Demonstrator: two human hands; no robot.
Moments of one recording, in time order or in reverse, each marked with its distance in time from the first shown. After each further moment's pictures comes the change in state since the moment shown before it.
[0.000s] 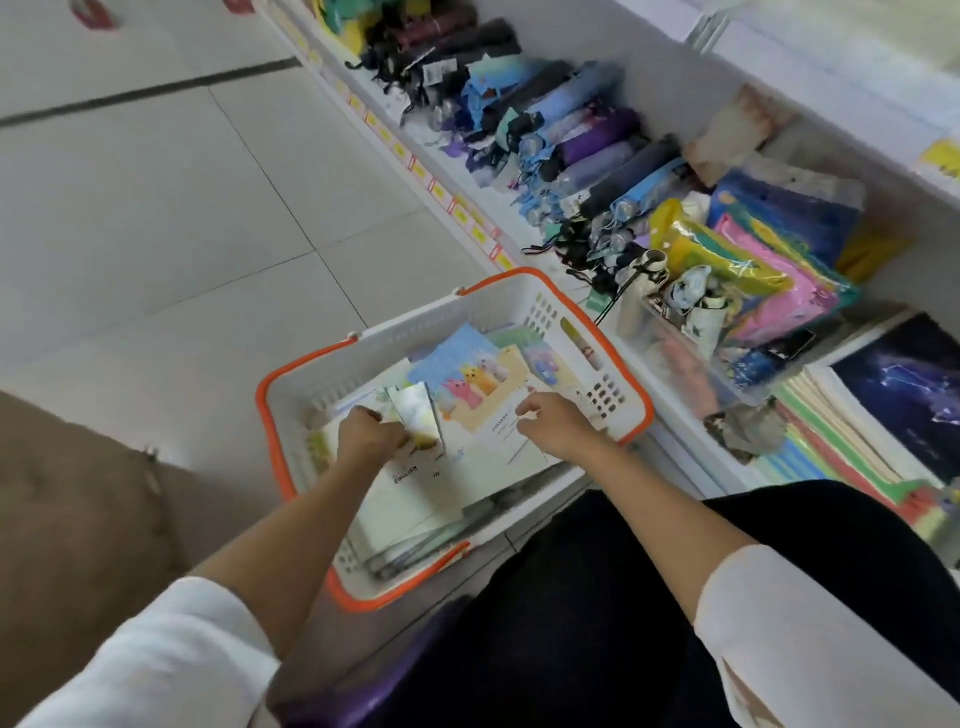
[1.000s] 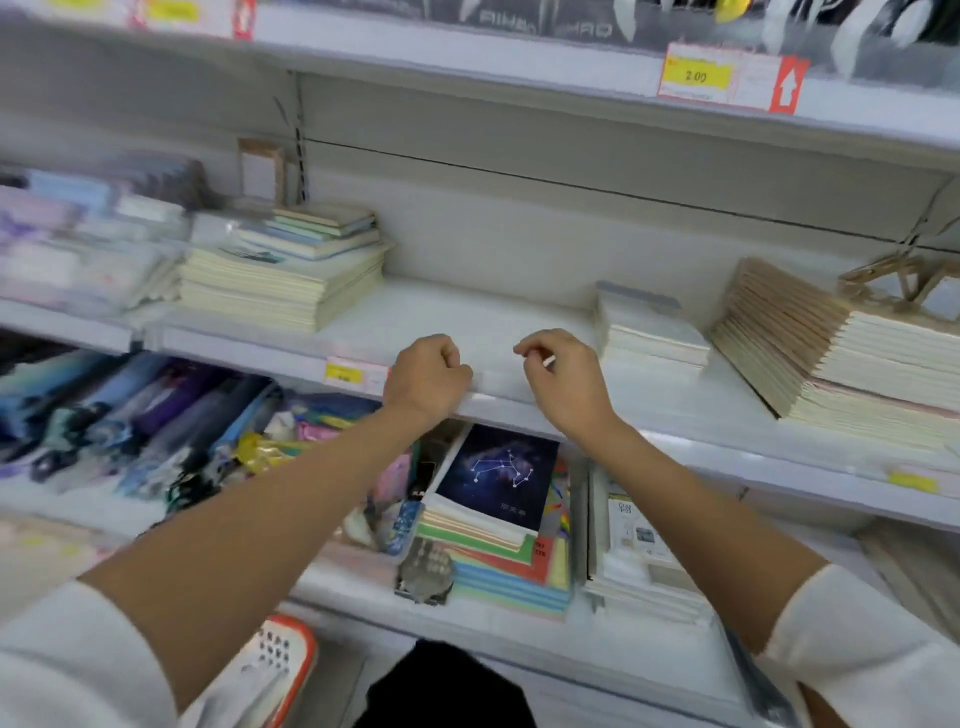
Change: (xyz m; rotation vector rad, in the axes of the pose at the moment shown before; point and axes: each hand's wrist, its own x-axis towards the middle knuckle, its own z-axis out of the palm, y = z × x) left_hand -0.359 0.412 0.228 0.031 -0.457 1.321; right_hand -0.271 0.131 -0.373 0.001 1.338 -0.145
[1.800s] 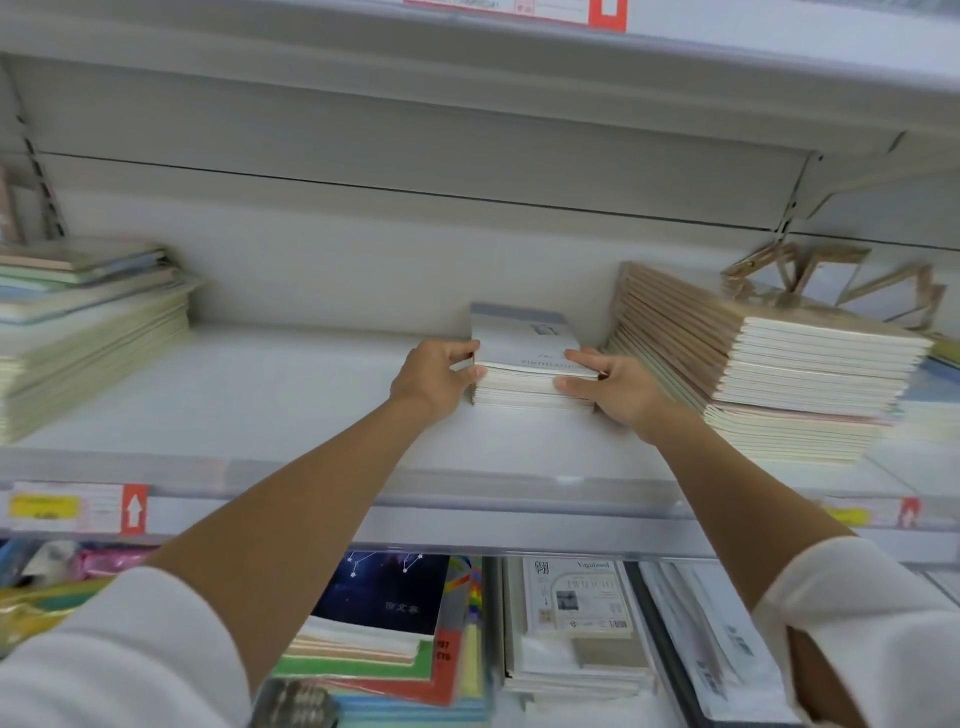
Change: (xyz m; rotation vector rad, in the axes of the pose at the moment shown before) left_hand 0.139 0.062 0.200 -0.147 -0.286 0.142; right_hand 0.075 0.230 -0.133 0.168 -0.057 0.462
